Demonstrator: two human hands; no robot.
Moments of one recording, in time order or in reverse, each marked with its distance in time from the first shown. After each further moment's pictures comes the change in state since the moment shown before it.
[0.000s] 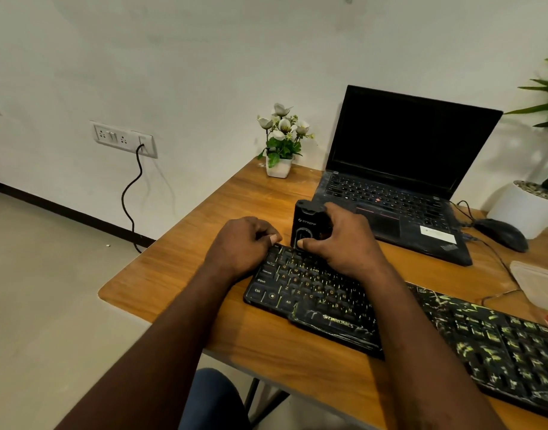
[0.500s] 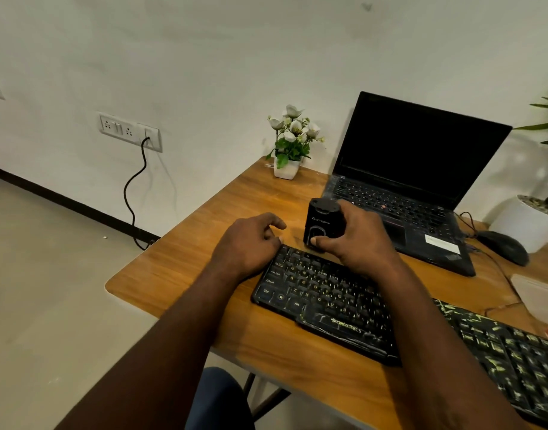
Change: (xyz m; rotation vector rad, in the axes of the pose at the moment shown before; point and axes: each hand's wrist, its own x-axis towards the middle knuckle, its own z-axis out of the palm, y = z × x) left_hand -0.001 -0.005 -0.004 -0.036 0.006 0.001; right_hand 0.011 -0.003 -0.004 -0.069 0.009 -0.032
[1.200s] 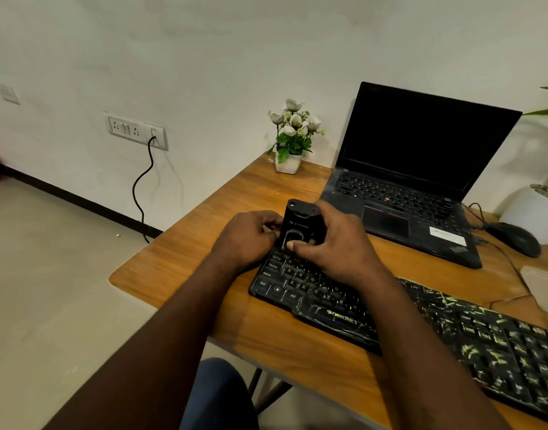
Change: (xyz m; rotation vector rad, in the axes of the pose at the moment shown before) left_hand -0.004 0.012 -0.003 -0.051 -0.053 -0.013; right_hand -0.025 -0.016 0.016 0.135 -0.033 -0.174
